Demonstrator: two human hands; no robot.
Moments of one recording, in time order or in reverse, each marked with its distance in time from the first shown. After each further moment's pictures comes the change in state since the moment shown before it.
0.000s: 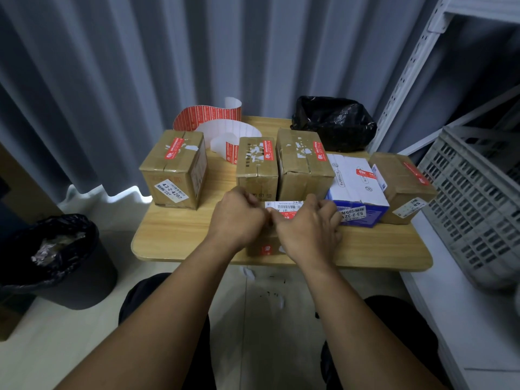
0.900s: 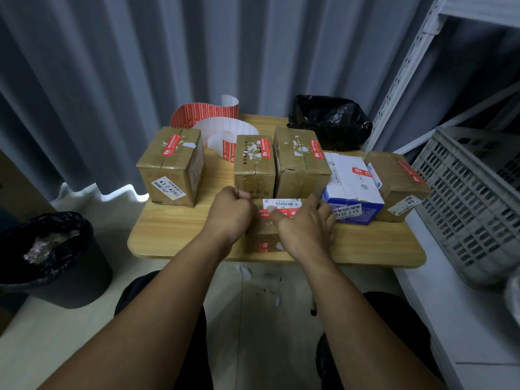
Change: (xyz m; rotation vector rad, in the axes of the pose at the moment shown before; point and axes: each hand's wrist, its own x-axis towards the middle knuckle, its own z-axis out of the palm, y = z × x) left_hand 0.005 -0.009 -0.001 -0.368 -0.075 -0.136; right_hand 0.002 0.002 0.000 0.155 -0.111 0.052
